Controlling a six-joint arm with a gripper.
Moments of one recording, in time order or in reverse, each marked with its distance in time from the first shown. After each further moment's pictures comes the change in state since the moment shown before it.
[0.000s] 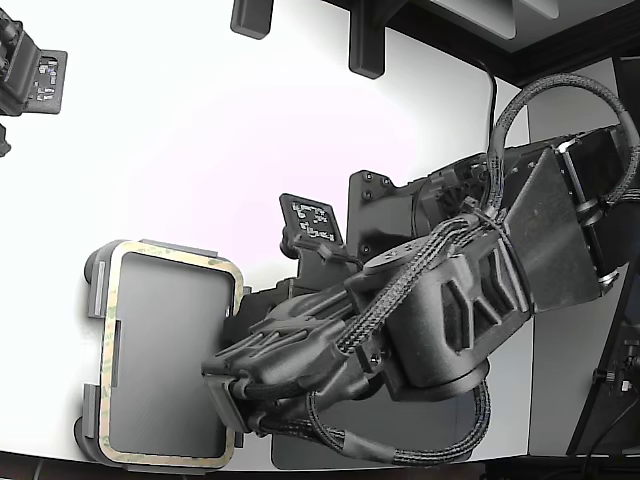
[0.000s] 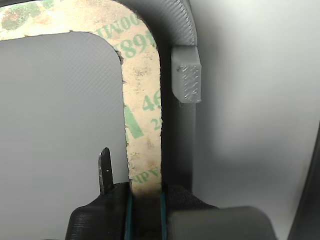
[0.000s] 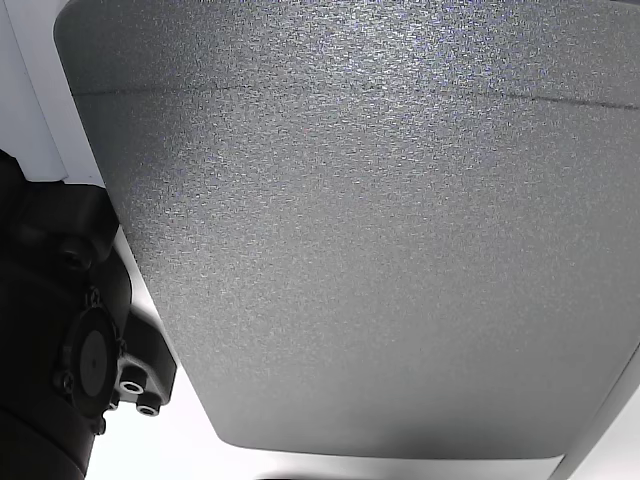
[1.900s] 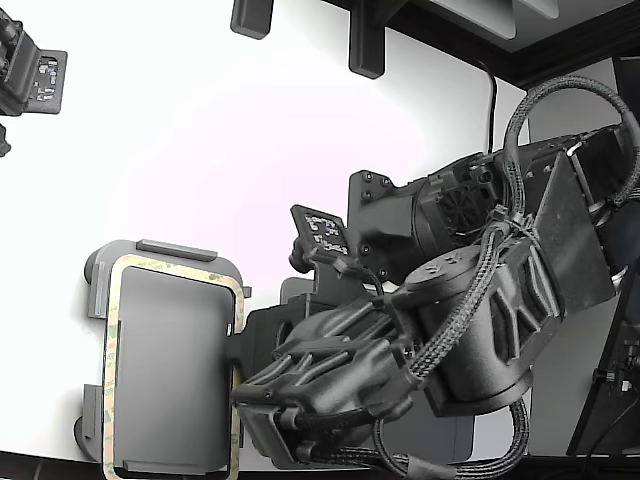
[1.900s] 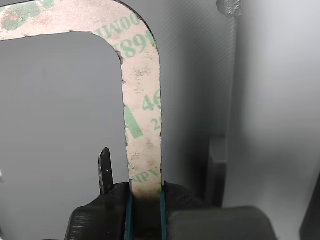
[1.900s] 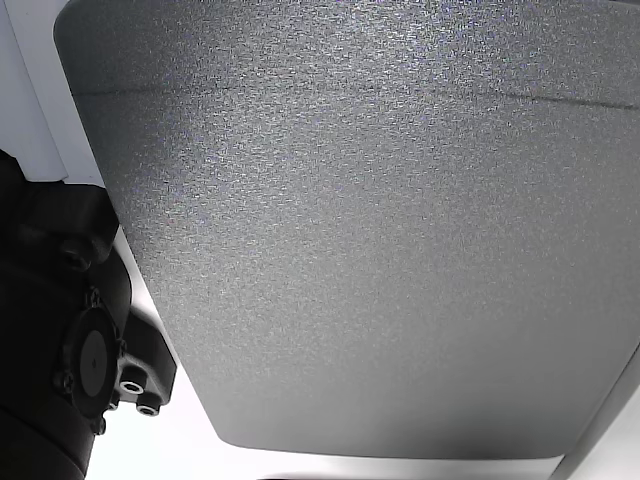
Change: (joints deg) arm 2.7 2.1 -3.3 0.0 1.2 2.3
